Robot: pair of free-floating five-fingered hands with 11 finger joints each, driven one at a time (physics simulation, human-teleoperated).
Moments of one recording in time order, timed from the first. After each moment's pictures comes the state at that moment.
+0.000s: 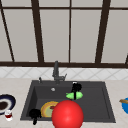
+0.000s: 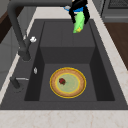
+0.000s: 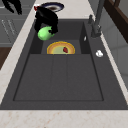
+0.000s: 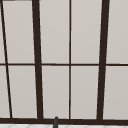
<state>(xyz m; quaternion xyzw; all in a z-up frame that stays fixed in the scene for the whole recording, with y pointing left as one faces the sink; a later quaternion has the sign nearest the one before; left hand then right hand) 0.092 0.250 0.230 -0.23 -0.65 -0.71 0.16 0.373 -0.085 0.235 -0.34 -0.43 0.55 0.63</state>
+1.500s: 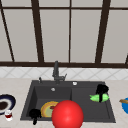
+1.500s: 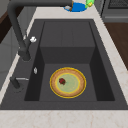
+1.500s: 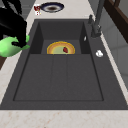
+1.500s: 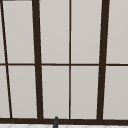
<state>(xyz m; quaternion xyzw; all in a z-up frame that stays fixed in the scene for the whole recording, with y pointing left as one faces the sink) 0.092 0.250 0.230 -0.23 -0.65 -0.71 0.16 0.282 -0.290 0.309 -0.33 -0.43 0.54 0.64</state>
